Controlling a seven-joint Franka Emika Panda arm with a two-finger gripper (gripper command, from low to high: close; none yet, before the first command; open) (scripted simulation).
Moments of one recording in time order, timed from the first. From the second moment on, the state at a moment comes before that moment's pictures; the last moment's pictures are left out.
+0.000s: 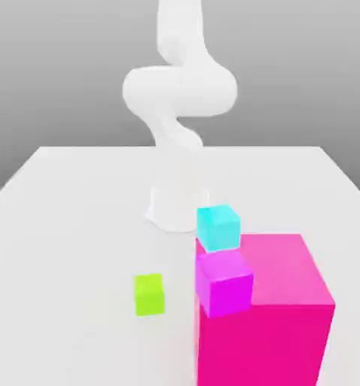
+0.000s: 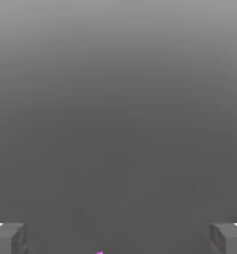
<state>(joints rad) 0.01 -0.76 0.03 -2.32 -0.07 2.29 0.72</state>
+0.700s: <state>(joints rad) -0.06 -0.10 -0.07 -2.70 -0.32 2.68 0.19</state>
